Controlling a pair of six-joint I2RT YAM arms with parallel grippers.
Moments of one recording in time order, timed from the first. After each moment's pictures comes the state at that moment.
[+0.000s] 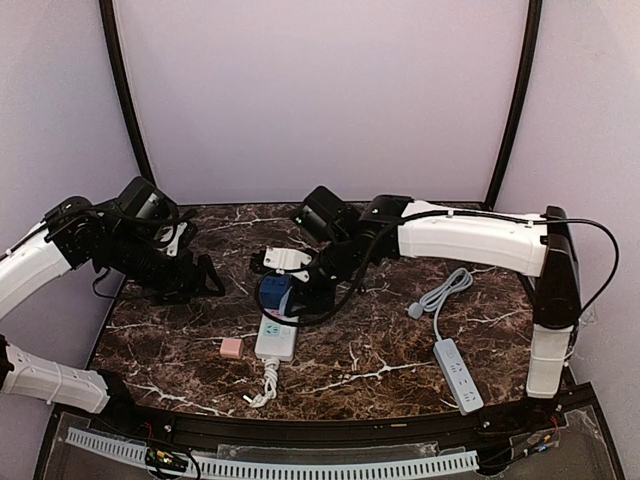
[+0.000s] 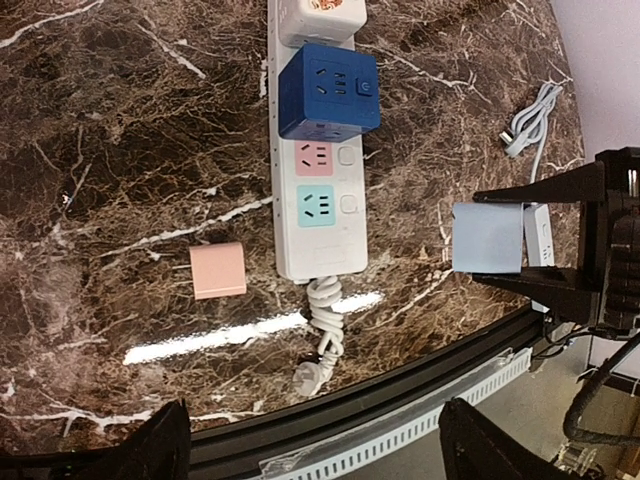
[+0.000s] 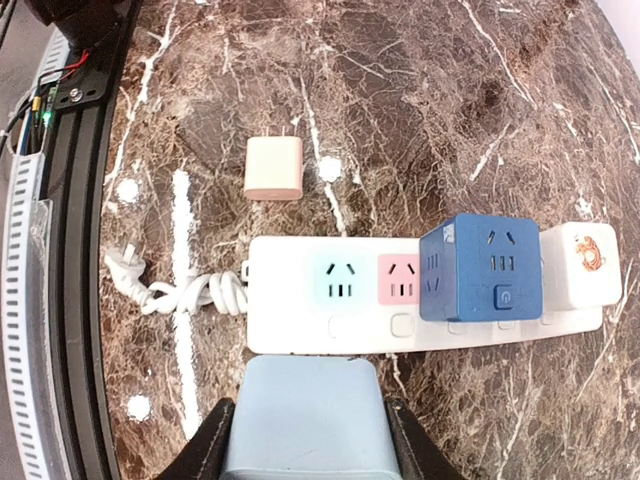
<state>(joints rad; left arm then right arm) -0.73 1.10 1.22 -1.15 0.13 -0.75 1.08 1.92 1.72 -0.77 -0.24 -0.38</state>
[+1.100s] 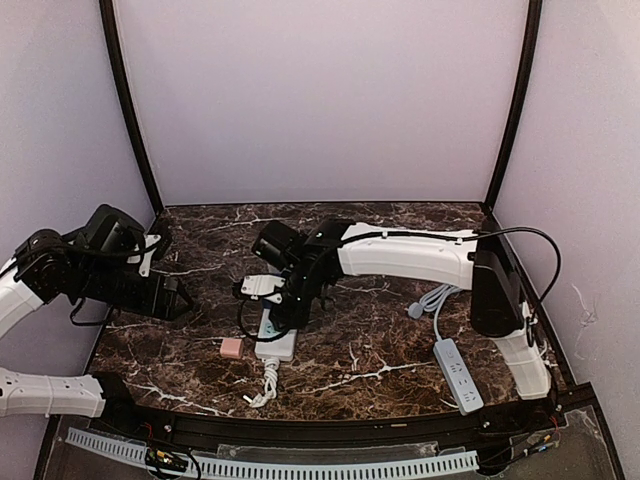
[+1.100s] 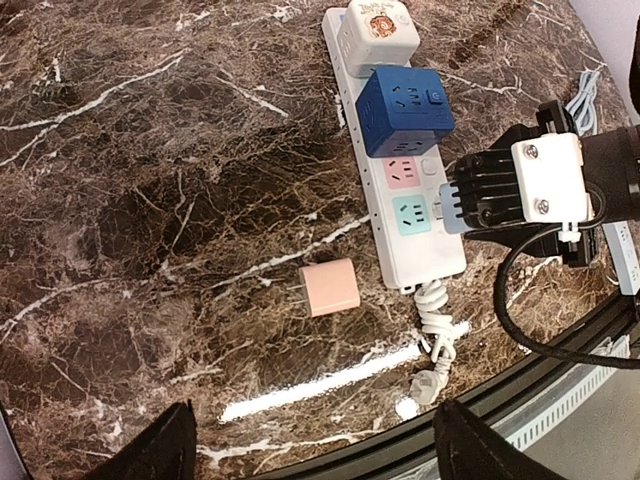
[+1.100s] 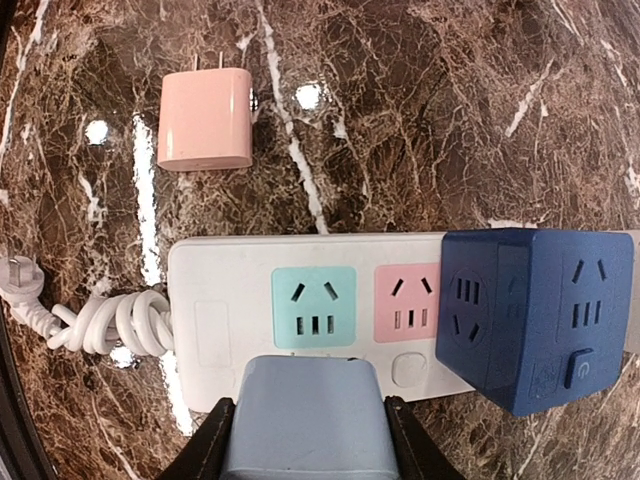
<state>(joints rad) -0.73 0.87 1.04 -1.16 -0.09 -0.52 1.13 2.25 2.03 -0.92 -0.07 -0.36</state>
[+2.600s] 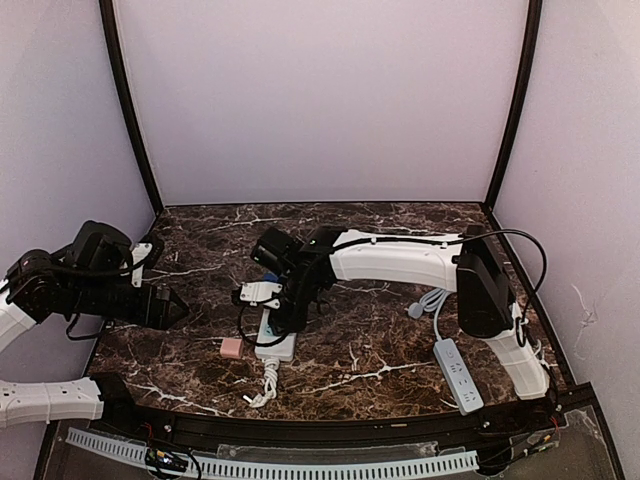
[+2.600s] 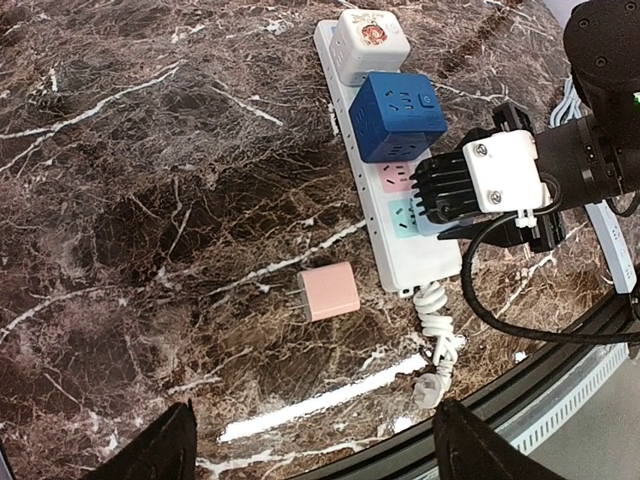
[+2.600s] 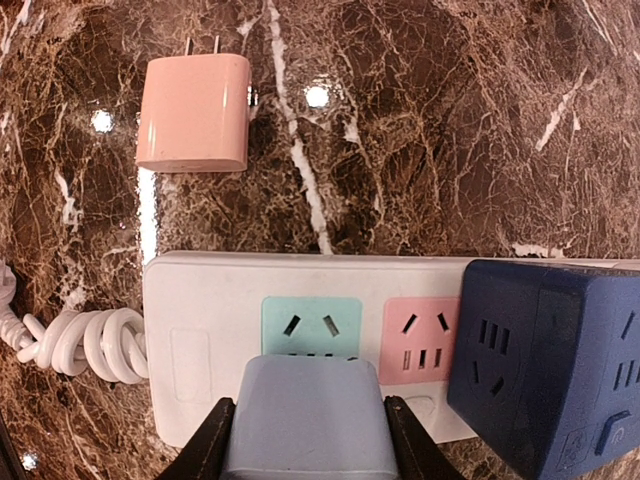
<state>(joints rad) -0.73 0.74 0.93 -1.11 -0.10 -0.50 1.11 2.32 2.05 -0.89 -0.10 -0.42</state>
